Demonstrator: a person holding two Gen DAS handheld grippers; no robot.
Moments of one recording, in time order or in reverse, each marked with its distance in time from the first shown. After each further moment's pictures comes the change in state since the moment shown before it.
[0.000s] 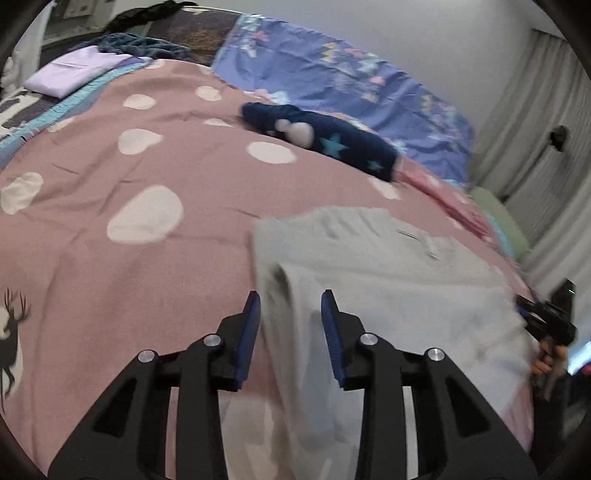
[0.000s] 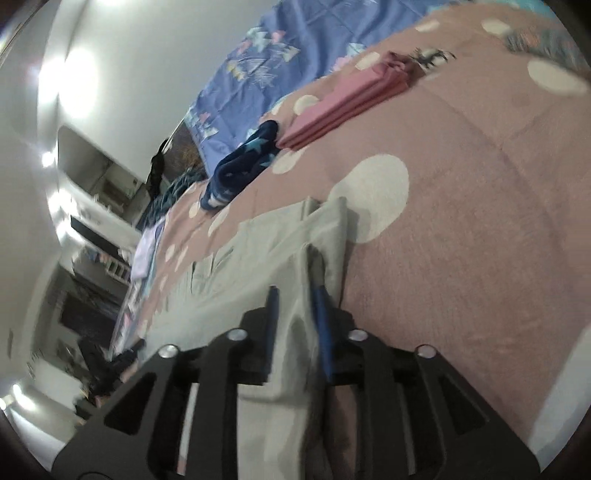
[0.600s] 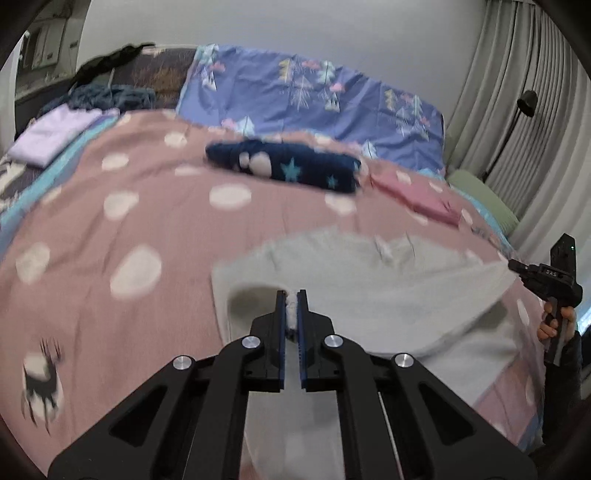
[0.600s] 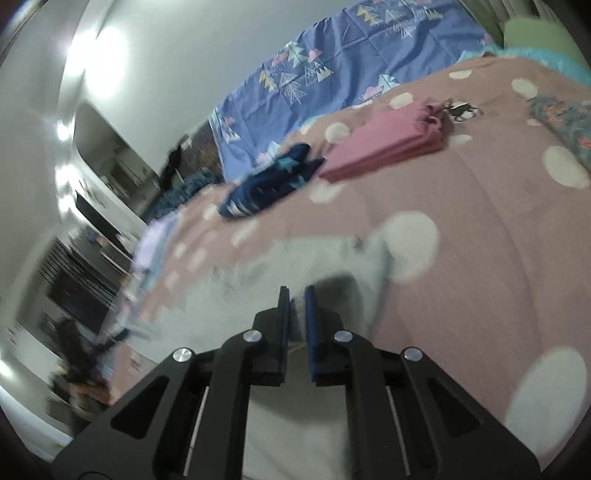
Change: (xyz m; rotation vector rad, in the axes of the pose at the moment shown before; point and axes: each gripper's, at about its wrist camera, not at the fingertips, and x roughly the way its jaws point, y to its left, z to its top) left arm -0.036 -0.053 0.035 0.169 -0.066 0.036; right arm -0.026 0.043 0.033 -0.069 -0.057 0.029
